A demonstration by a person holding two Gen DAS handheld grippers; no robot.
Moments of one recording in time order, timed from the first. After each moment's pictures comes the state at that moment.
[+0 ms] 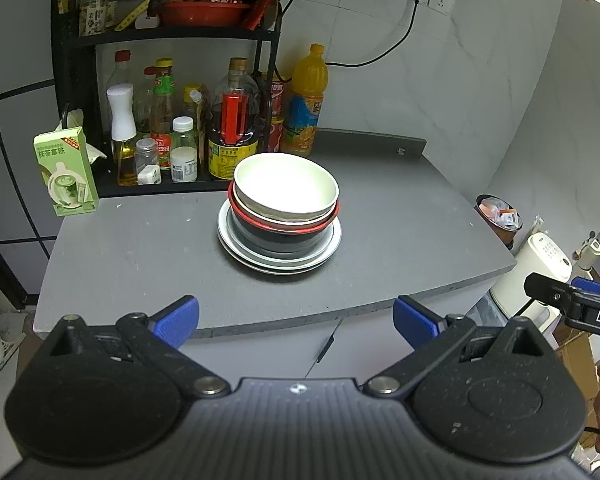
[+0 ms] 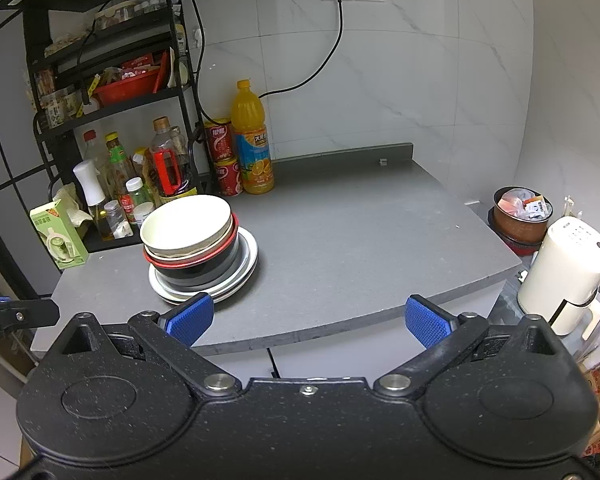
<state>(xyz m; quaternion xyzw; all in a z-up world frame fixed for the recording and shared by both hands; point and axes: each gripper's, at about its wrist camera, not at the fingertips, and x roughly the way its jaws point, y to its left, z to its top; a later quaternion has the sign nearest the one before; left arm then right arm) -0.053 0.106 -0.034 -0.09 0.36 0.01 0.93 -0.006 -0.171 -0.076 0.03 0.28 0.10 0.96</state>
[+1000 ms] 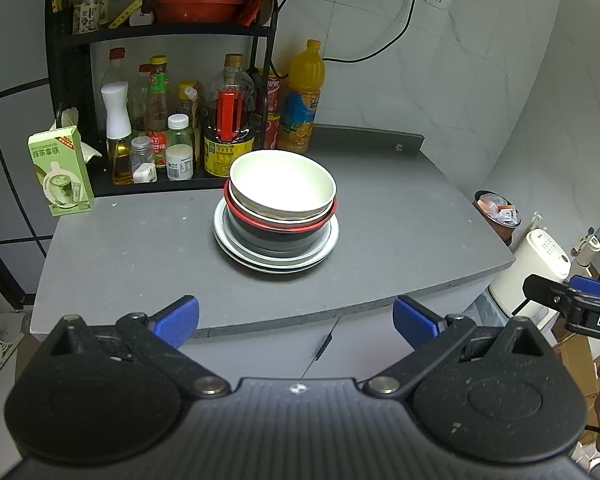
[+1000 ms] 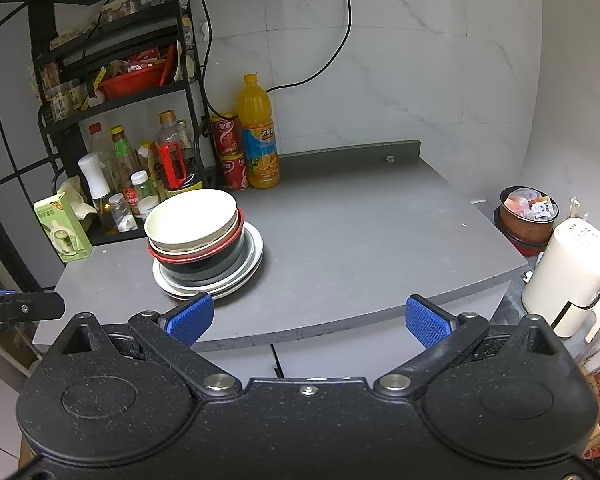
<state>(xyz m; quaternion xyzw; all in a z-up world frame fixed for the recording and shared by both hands) -0.049 0.104 -0.035 -0.09 0.37 0.01 0.93 -0.005 -0.163 -0.076 0.03 0.28 0.11 0.95</state>
